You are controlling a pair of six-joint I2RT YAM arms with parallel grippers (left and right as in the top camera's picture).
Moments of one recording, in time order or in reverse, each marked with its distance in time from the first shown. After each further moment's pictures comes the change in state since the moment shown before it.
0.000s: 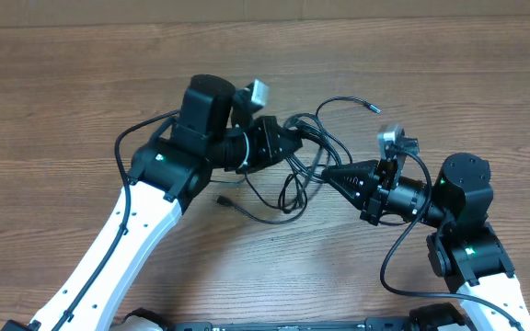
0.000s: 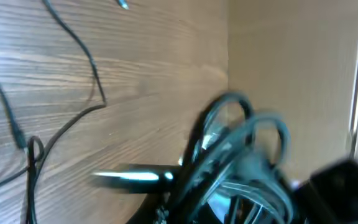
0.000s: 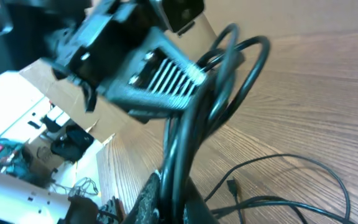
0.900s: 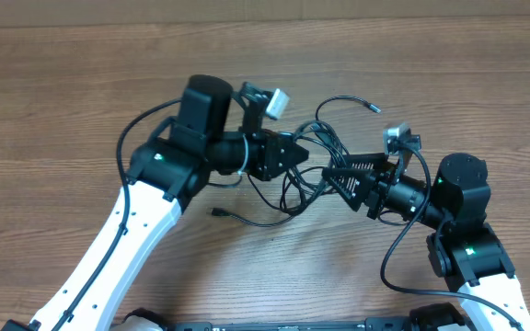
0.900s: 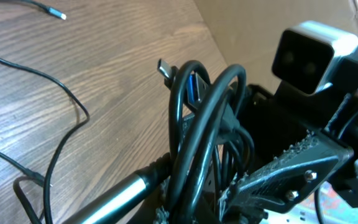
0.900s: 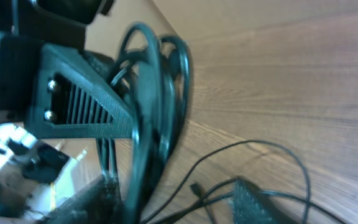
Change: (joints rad) left arm -0.019 0.000 0.000 -0.031 0.160 0.510; right arm -0.001 -0.002 0.000 -0.065 0.150 0.036
